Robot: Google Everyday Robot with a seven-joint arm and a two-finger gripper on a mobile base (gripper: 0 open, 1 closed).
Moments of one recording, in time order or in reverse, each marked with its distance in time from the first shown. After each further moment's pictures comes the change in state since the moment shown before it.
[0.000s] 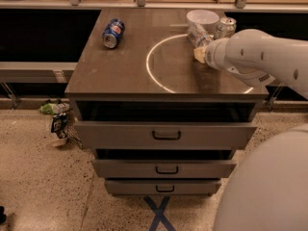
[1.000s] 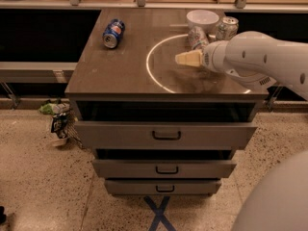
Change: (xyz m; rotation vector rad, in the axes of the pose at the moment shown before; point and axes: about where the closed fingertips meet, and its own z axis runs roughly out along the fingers) arm 0.003 0.020 -0.009 -0.050 0.004 0.055
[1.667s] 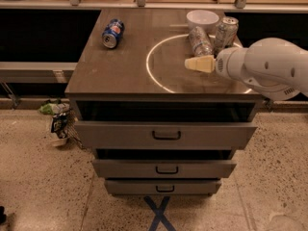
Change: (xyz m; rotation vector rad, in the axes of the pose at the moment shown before) arm 0.021 -0.014 -0.037 -0.021 0.021 0.075
